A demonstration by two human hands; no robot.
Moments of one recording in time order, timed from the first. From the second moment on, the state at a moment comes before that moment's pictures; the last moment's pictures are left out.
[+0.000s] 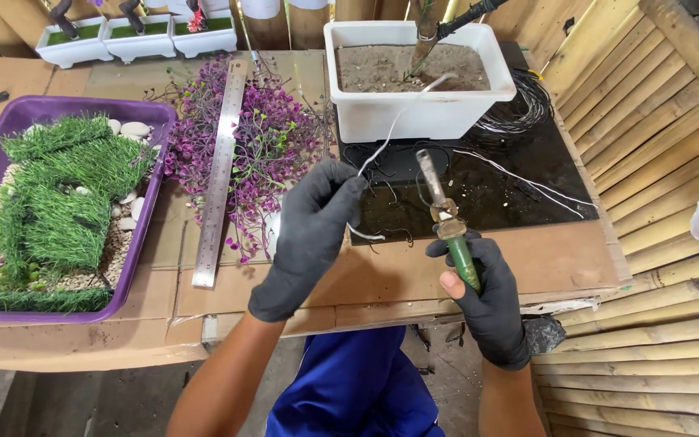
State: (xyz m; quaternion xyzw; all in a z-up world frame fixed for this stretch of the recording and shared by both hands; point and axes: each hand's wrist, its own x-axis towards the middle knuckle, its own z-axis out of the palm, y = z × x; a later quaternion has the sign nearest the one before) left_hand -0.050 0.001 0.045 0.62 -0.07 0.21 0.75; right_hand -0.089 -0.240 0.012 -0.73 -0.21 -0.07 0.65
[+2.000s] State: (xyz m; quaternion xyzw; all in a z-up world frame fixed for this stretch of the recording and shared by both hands) left_hand -0.026 -0.040 0.021 0.63 -0.05 0.26 0.73; right_hand -0.016 -0.212 -0.002 -0.90 -0.25 -0.28 0.23
